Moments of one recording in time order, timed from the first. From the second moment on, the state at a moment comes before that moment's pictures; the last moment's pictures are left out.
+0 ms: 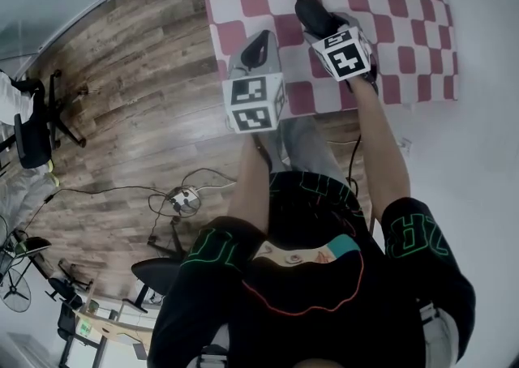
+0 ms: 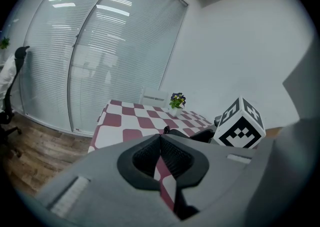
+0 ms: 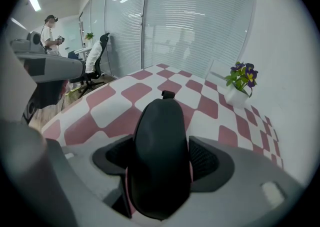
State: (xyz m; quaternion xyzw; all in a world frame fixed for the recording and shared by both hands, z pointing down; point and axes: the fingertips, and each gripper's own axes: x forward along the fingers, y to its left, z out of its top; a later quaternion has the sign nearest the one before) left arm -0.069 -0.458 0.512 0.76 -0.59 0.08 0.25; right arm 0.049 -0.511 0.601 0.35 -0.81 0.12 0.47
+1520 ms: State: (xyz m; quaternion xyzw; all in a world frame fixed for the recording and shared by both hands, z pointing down) left arm -0.123 -0.519 0.305 0.79 -0.61 -0.01 -0.01; right arm 0.057 -0.544 0.341 0.51 -0.86 0.05 0.03
